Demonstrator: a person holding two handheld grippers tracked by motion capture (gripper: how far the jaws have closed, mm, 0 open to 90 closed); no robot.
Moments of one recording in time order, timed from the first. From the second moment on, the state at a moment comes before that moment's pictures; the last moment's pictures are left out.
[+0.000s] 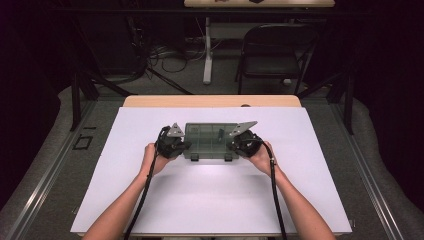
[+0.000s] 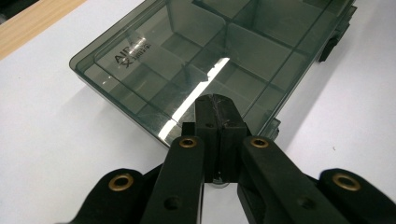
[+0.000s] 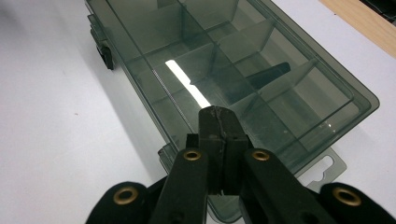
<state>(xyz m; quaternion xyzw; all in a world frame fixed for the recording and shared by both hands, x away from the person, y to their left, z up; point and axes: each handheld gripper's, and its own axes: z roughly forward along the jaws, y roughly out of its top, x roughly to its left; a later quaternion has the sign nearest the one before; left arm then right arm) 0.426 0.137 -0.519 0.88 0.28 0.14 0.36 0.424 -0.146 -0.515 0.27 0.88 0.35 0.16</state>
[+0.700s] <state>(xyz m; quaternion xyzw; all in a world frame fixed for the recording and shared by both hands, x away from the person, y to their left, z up) 0.412 0.150 -0.501 0.88 0.30 0.13 0.36 0.410 -0.158 -0.495 0.30 0.87 0.36 0.13</state>
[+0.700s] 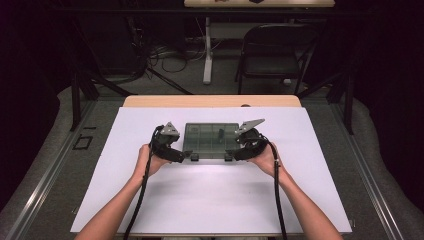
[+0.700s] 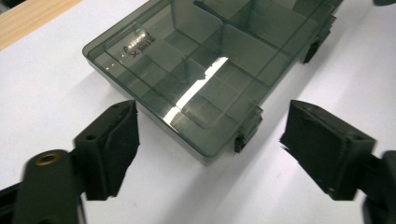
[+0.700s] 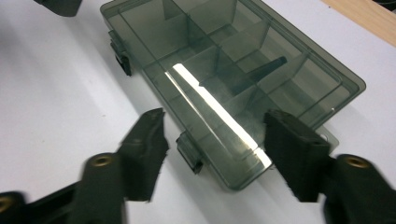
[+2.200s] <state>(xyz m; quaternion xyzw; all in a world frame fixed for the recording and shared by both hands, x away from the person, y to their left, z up) 0.336 0.199 -0.511 0.88 0.30 0.16 0.33 0.323 -0.229 -0.504 0.33 0.87 0.33 0.14</state>
